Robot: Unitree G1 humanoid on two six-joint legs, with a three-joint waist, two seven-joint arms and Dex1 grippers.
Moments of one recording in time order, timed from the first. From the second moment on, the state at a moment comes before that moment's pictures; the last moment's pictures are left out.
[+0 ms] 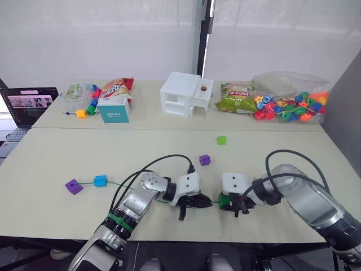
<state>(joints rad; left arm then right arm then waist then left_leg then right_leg) -0.54 0.26 -0.43 0.23 -0.08 0.14 -1.21 -0.47 -0.91 0.42 -0.38 0.05 0.68 1.20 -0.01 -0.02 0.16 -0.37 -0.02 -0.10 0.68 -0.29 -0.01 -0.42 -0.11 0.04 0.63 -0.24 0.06</state>
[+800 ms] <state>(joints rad) -0.60 0.22 -0.42 0.34 -0.08 0.11 -1.22 -0.43 -0.89 0.38 -0.45 0.13 0.82 1.18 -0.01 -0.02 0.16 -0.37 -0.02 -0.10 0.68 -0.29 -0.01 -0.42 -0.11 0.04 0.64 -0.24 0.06</state>
